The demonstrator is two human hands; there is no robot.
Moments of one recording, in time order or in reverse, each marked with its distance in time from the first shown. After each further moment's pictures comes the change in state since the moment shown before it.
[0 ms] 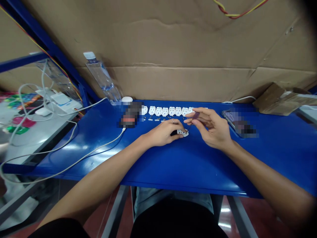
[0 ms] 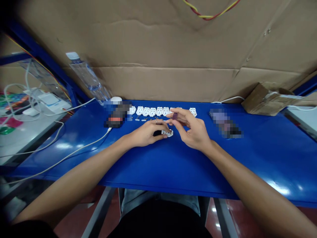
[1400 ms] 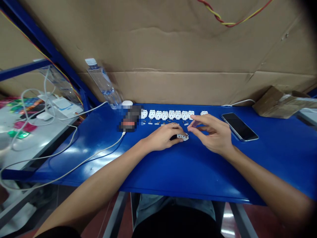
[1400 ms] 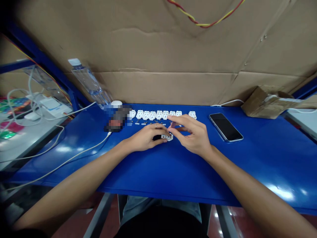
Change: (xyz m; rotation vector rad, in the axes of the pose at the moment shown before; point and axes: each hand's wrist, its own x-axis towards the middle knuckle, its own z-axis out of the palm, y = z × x) left_hand -0.002 0.001 -0.002 0.060 0.009 0.021; right_hand -0.002 0.001 -0.001 -0.035 0.061 -0.055
